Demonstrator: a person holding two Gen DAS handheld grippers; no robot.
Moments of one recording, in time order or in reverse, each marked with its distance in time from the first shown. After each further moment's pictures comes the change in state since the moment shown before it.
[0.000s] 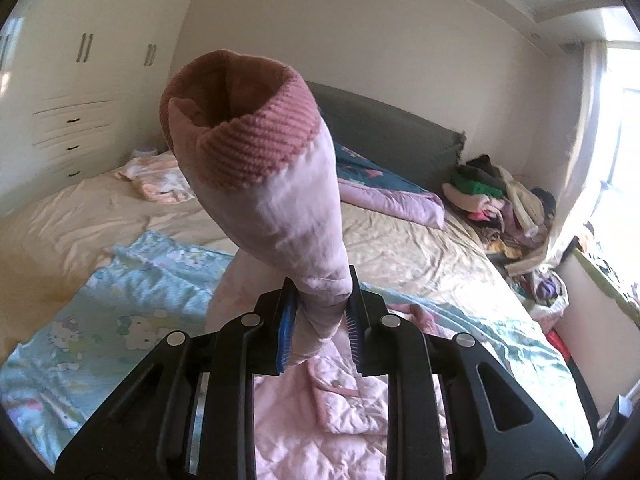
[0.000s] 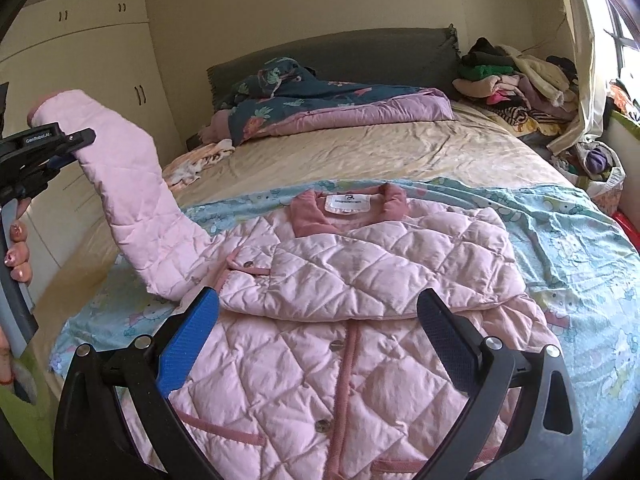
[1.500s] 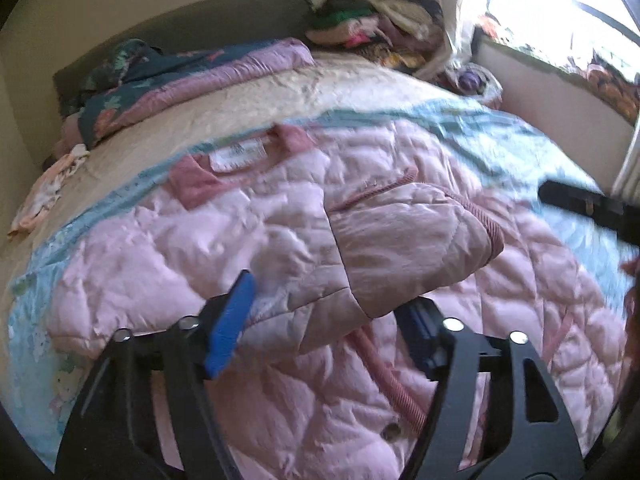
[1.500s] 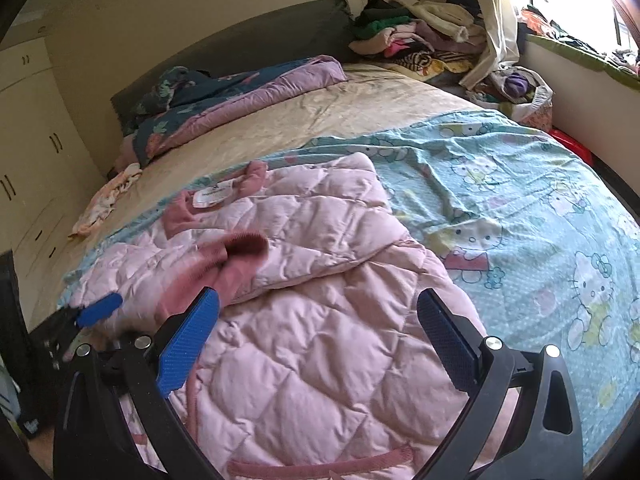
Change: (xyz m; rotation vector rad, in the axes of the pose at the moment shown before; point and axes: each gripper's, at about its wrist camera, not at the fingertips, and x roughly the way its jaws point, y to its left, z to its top) left arm 0.096 -0.148 -0.202 0.582 0.411 -0.246; right arm 0.008 -0.148 -0.039 0.278 0.052 -0.211
